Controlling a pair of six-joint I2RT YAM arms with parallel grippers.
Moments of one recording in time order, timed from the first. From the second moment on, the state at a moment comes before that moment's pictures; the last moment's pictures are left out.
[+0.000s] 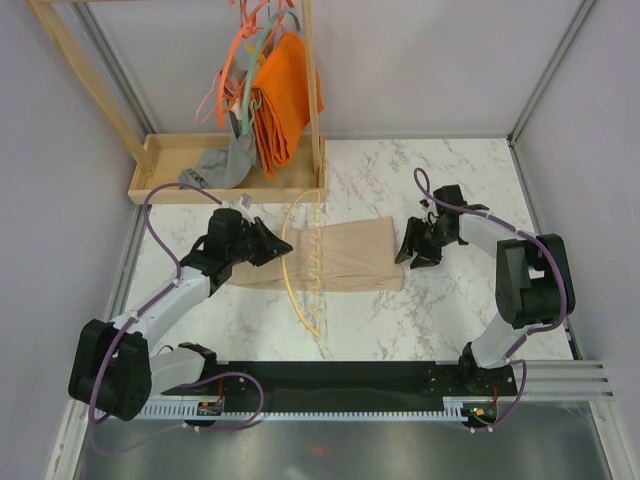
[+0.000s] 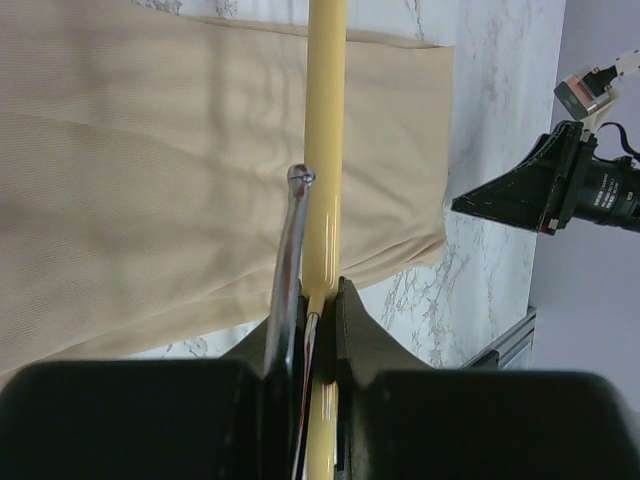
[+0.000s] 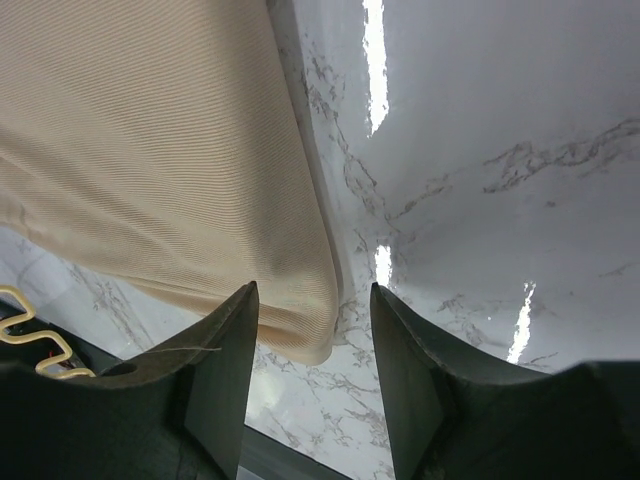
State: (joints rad) left arm -0.35 1.17 0.64 -0.06 0.30 -0.79; right arm 0.12 1.69 0.99 -0.56 -0.41 0.35
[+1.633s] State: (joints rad) left arm -0.52 1.37 0.69 0.03 0.15 -0.84; right arm 0.11 1.59 0.82 -0.47 -0.53 0.45
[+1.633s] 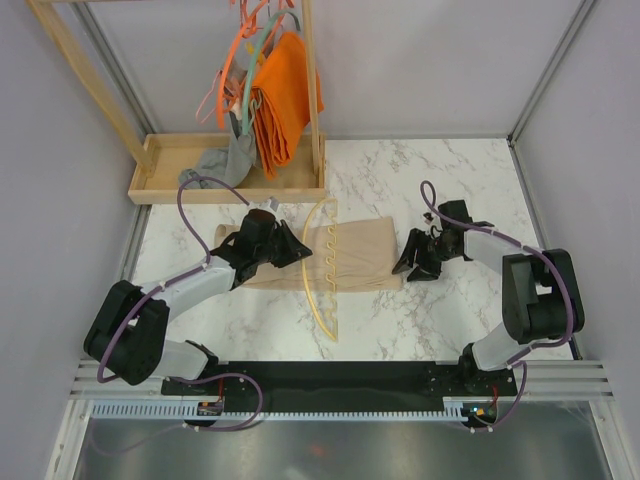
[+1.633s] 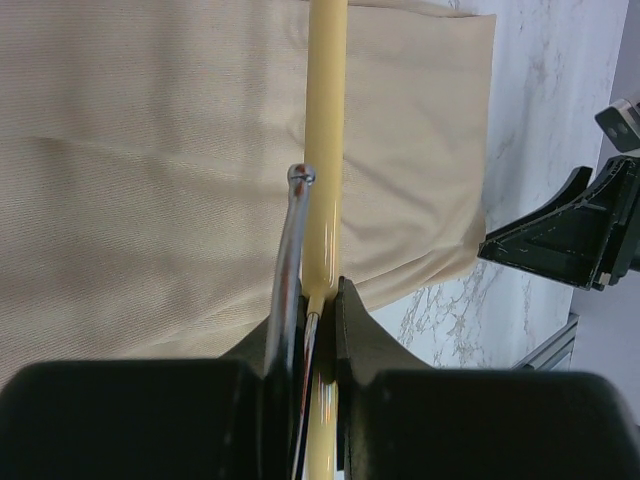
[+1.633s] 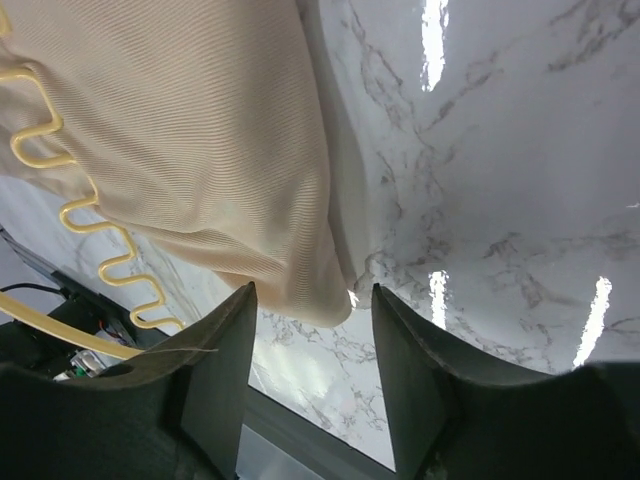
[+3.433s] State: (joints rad) left arm -0.60 1.64 0.89 0.10 0.17 -0.94; right arm 0.11 1.58 0.68 -0.30 -0.62 0.52
